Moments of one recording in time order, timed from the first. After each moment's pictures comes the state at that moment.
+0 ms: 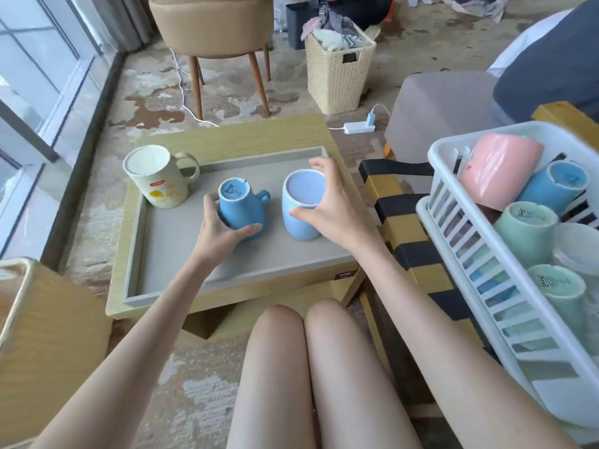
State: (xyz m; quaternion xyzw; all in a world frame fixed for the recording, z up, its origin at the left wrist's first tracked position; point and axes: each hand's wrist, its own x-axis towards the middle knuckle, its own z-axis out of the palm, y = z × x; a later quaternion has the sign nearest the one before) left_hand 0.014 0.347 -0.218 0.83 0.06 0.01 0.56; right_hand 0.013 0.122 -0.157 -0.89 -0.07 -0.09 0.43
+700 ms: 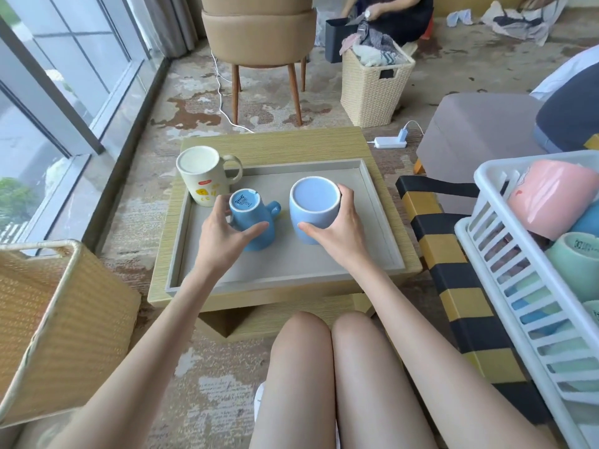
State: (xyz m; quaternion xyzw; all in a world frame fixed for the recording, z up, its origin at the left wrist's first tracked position) left_hand -0.004 0.393 -0.204 0.87 0.08 0.11 0.48; right_hand 0.017 0.173 -0.196 -0.86 -0.02 -0.07 0.51
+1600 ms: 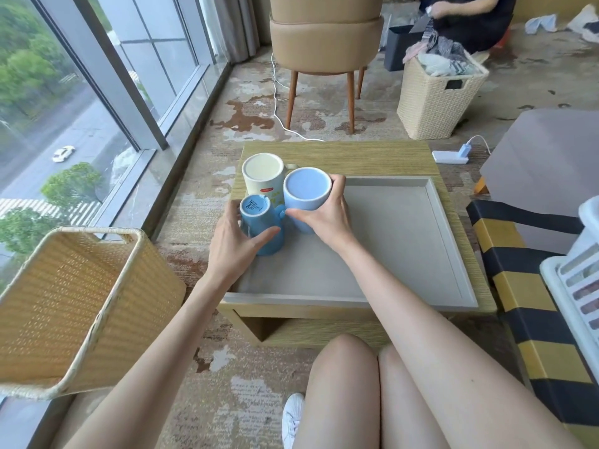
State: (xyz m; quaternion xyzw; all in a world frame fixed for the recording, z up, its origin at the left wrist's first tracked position) left_hand -0.009 0.467 -0.207 0.89 0.14 0.16 0.40; right_hand 0.082 0.298 -0.207 -0.81 -0.08 -0.03 0.58
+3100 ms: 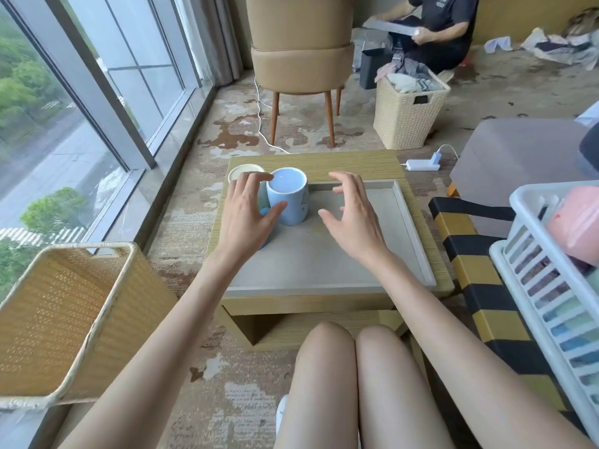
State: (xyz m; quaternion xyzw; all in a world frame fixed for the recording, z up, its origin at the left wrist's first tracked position) left_hand -0.015 0.407 -0.126 0.93 -0.02 0.23 0.29; right_hand 0.015 0.208 -0.139 -0.87 -0.19 -0.13 0.43
